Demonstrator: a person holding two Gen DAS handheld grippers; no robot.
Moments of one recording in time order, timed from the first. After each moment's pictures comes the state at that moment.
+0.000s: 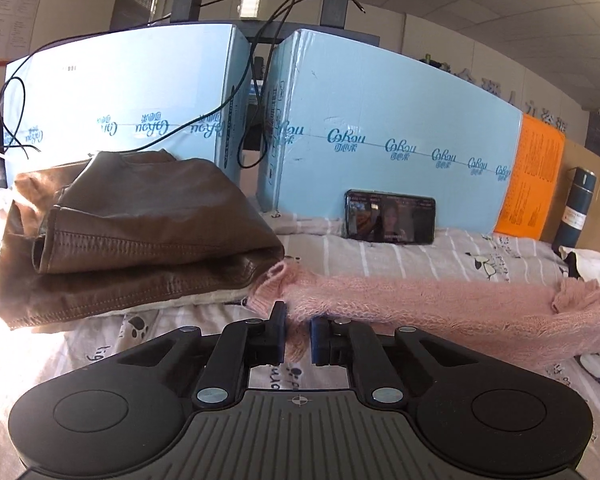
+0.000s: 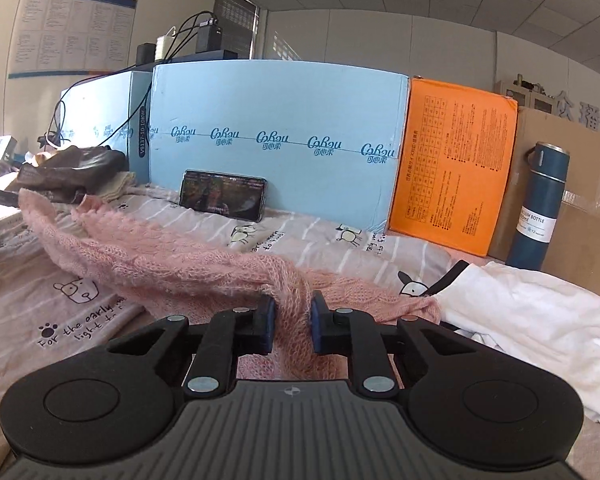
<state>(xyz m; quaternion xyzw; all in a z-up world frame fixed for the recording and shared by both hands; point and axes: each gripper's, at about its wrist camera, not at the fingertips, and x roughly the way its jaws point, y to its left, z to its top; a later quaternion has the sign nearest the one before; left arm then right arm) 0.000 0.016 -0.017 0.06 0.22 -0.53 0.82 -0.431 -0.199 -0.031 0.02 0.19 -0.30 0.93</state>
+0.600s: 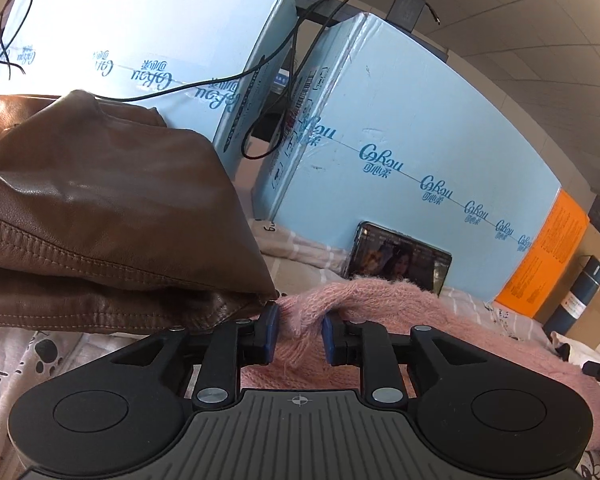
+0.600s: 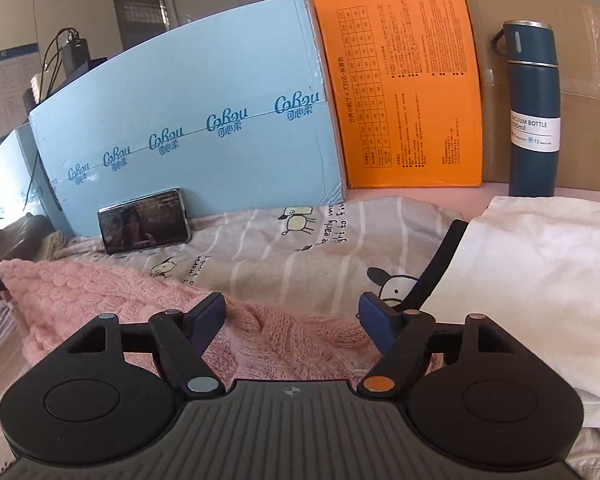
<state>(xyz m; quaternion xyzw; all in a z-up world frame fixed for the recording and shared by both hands) 0.050 -0.046 -0.031 -0.06 0.29 -0.53 0.80 -0.386 -0.315 -0.041 0.20 0.18 -0.37 0.89</state>
